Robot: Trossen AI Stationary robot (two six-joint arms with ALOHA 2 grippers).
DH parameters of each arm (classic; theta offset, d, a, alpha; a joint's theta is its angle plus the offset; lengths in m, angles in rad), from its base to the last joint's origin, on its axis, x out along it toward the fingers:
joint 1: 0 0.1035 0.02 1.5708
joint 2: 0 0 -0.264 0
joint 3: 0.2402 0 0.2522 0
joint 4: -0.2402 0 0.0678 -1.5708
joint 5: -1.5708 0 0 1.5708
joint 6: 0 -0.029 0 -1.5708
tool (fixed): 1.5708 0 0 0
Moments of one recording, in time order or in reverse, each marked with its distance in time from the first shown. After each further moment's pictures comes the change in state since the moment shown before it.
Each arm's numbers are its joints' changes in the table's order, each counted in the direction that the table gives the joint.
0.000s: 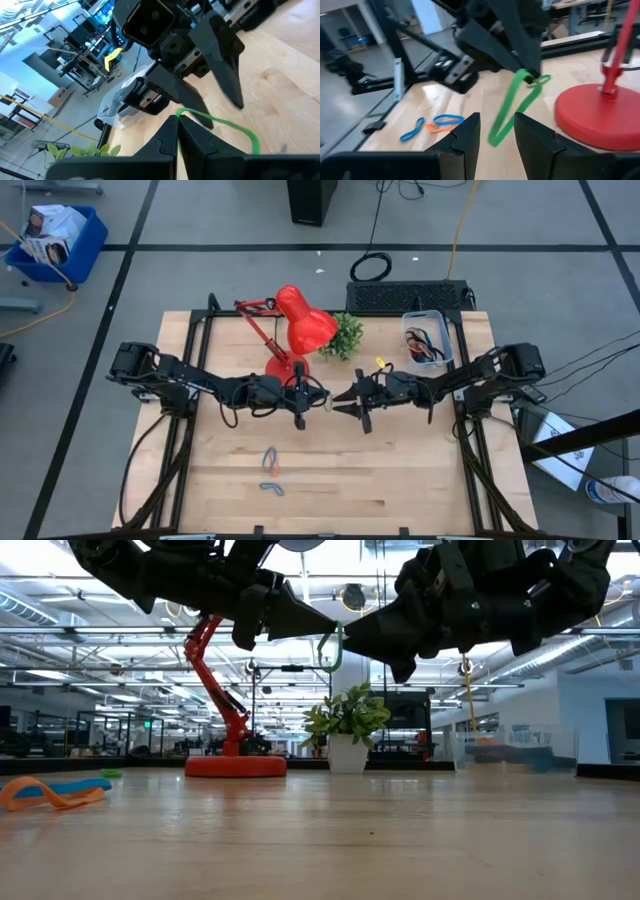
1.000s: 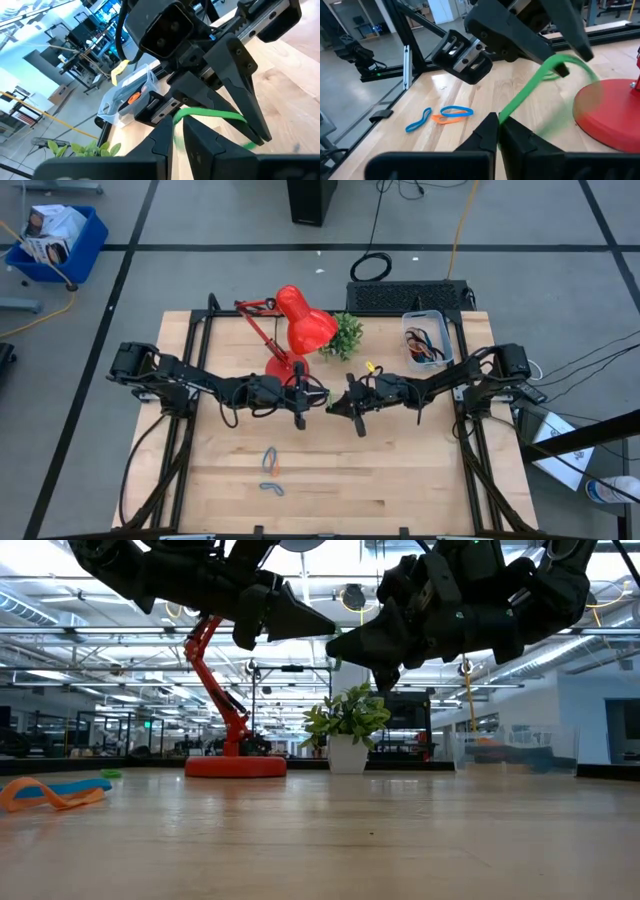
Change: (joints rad) left arm 0.000 0.000 0.000 -0.001 0.009 0.015; right arm -0.001 -0.102 0.070 -0.002 0.079 0.023
